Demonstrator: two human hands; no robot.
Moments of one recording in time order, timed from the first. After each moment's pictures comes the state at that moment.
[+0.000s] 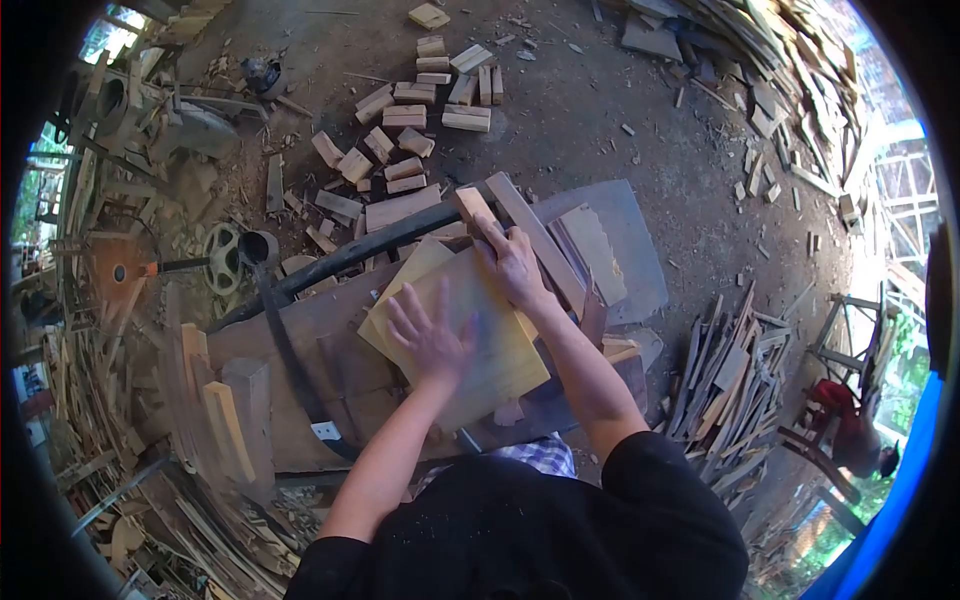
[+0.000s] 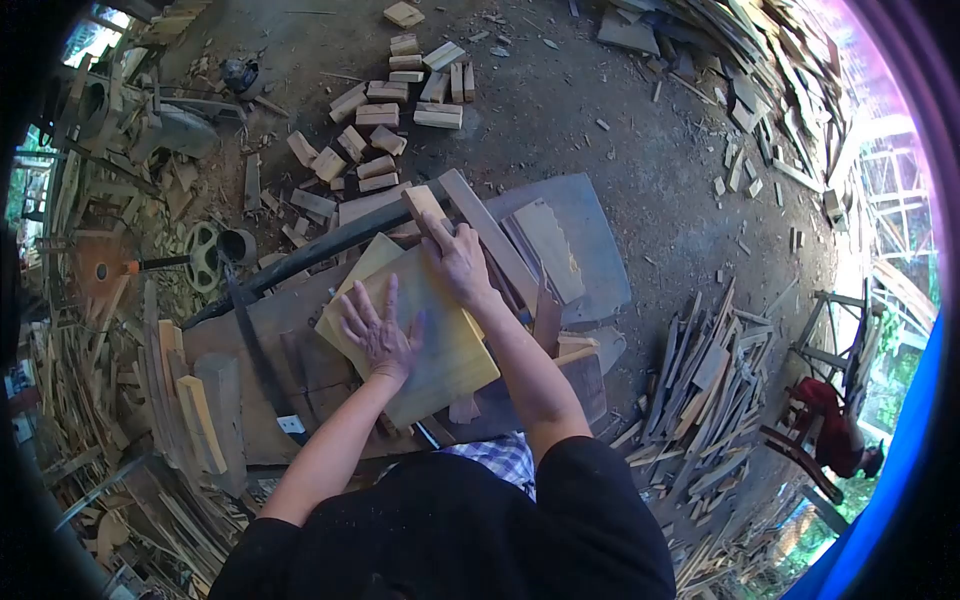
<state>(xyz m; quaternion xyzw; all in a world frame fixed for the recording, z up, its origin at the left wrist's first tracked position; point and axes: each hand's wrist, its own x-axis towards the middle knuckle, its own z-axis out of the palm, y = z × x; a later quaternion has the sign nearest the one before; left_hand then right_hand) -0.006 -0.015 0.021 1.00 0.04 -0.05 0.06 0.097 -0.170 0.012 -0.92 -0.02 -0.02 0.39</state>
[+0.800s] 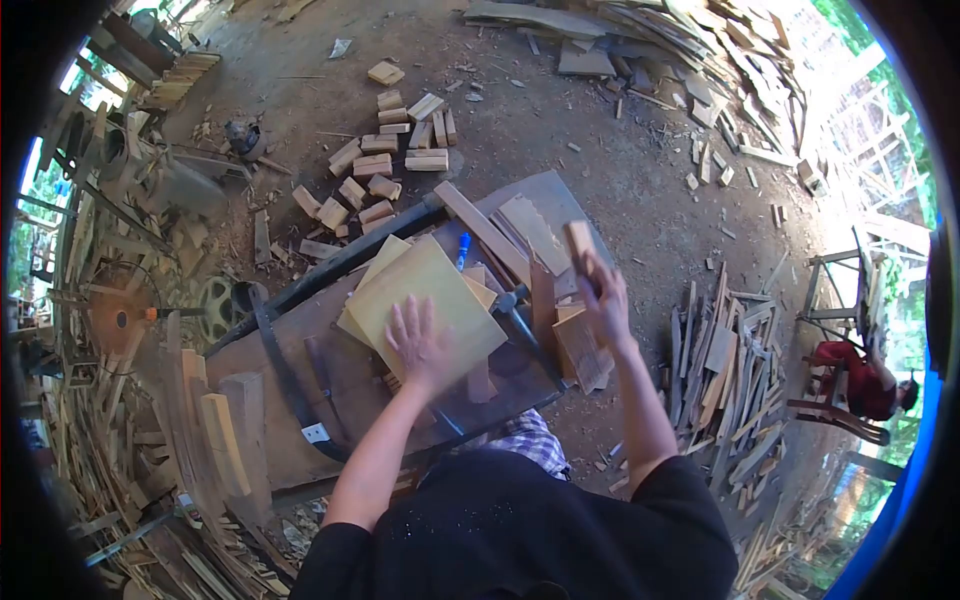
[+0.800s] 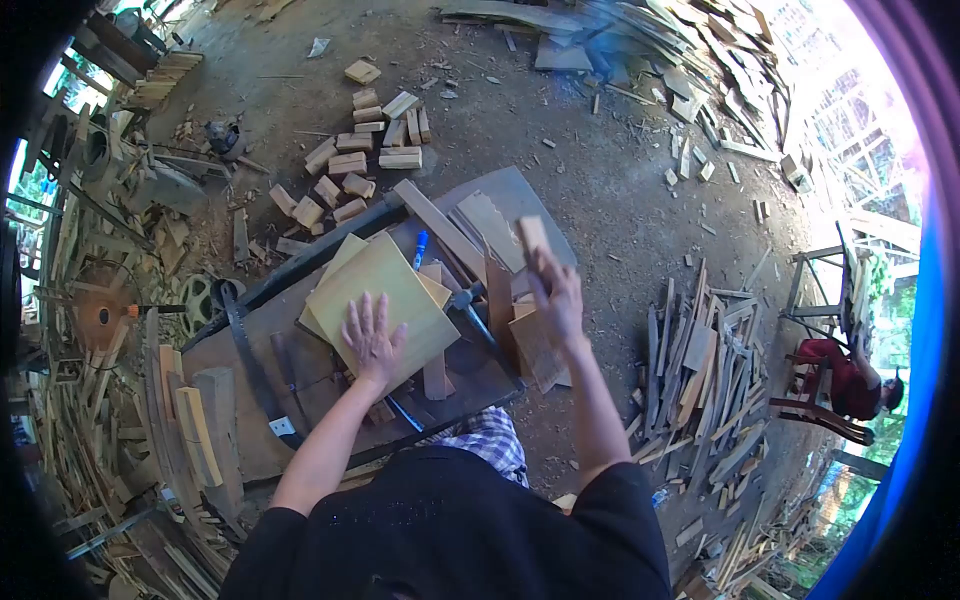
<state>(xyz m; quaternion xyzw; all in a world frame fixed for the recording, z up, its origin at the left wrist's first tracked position) -0.073 -0.018 0.018 0.99 -0.09 0.01 0.12 -0.078 -0.355 0.082 -0.91 0.16 -0.08 0.38</state>
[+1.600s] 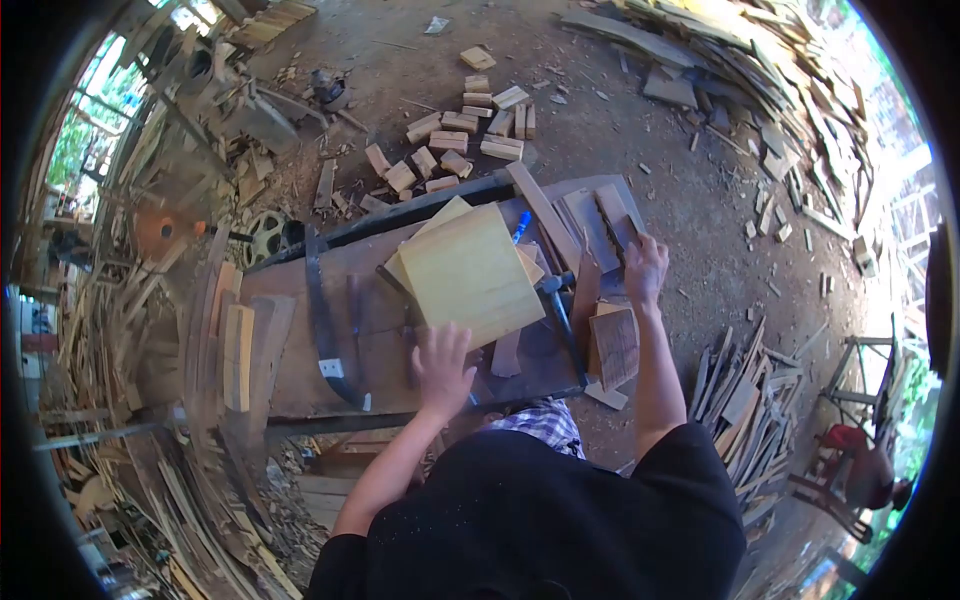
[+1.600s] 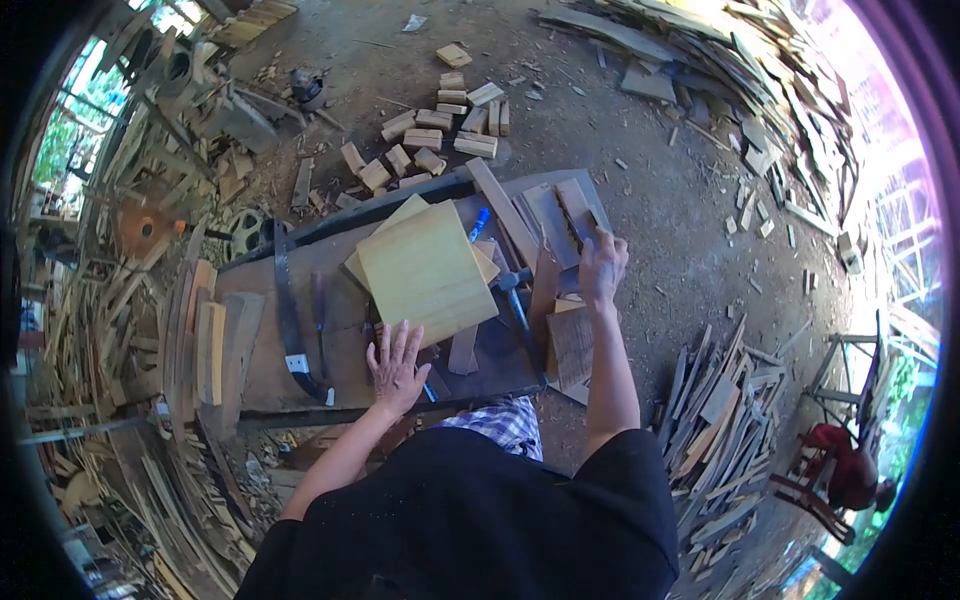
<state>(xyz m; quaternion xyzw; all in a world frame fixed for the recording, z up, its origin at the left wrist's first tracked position) -0.201 0.003 0.049 0.99 -0.07 -0.06 0.09 -0.016 -0.369 0.027 -0.92 0.17 -0.21 0.30</state>
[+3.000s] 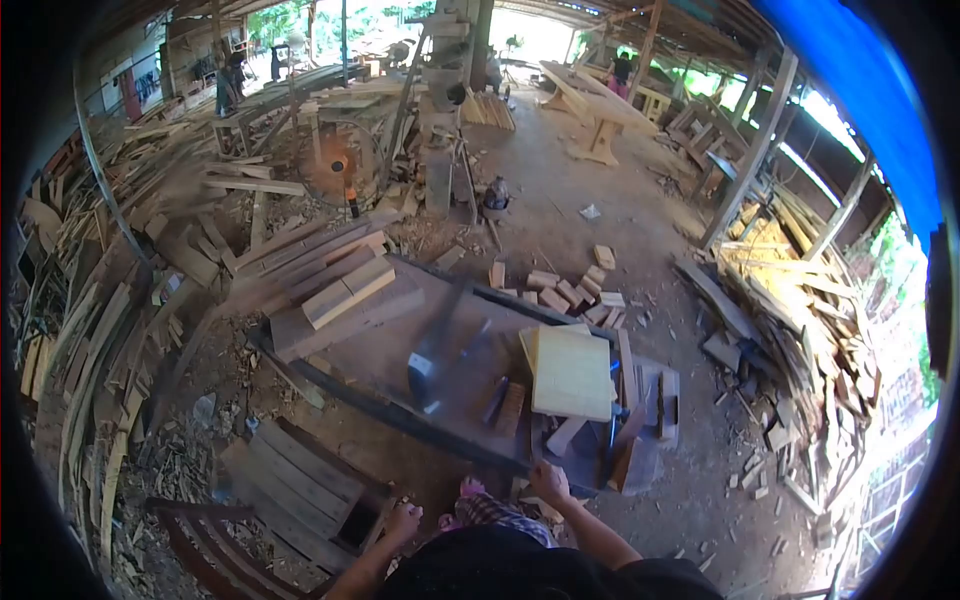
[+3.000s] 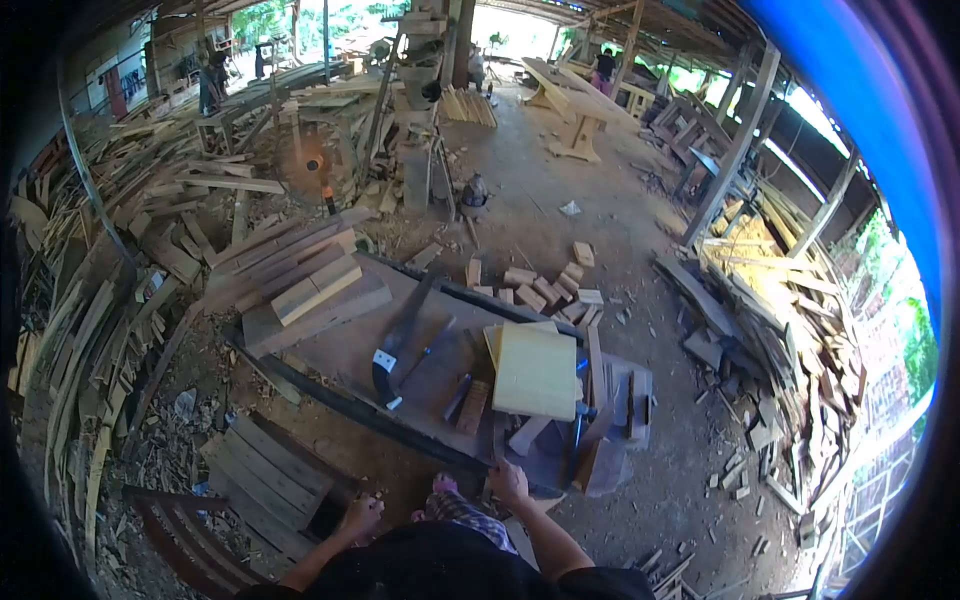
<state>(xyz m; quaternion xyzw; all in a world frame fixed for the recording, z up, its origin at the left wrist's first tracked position) -0.551 0.073 -0.090 0.79 0.42 -0.10 0.44 -0.271 -0.177 -0.017 -0.91 -0.23 0.12 0.31</state>
